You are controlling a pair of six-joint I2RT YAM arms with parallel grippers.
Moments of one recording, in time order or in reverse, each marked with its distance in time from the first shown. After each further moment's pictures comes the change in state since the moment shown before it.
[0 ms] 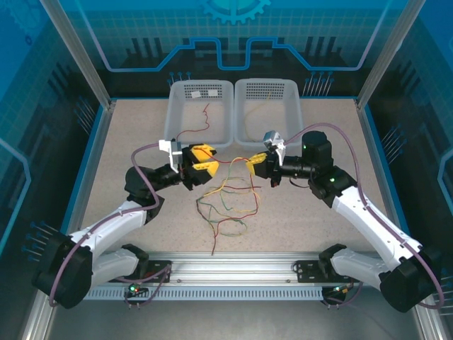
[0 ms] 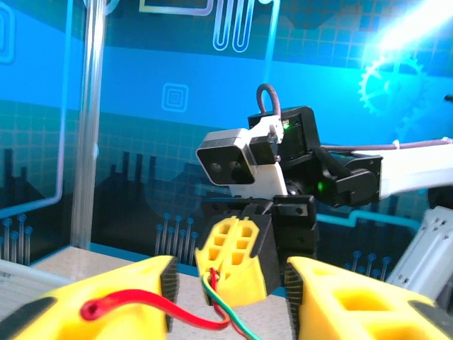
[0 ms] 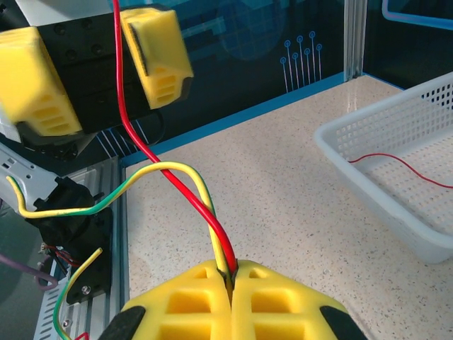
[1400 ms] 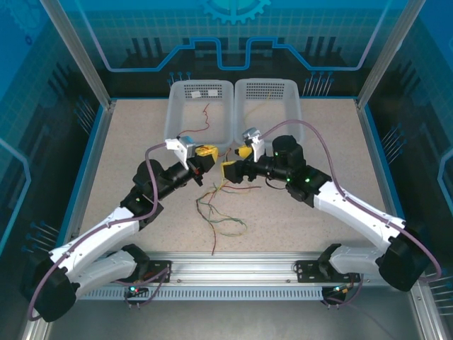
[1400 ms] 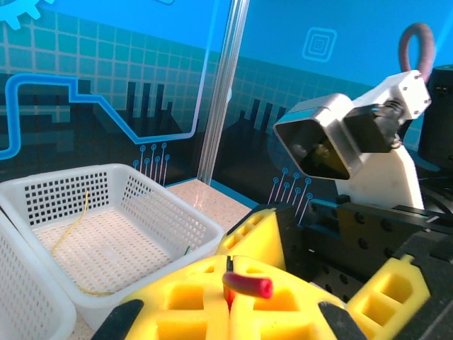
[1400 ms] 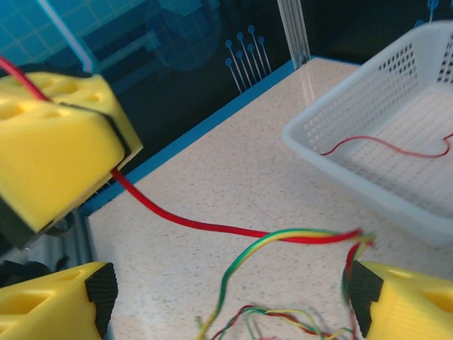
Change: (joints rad) left arm -0.162 -0.150 0.103 -0.641 -0.532 0.249; right arm 0.236 0.152 0.044 0.148 0.408 0.303
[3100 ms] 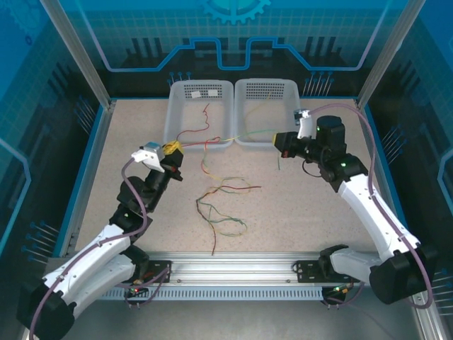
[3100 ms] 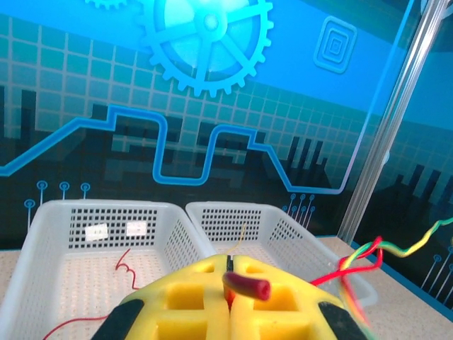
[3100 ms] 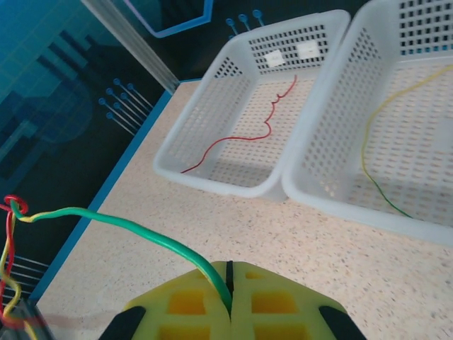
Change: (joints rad) left arm 0.115 -0.205 -0.194 0.066 -0.402 0.025; right arm -0.439 -0.097 0.092 -0.329 -0.067 0.097
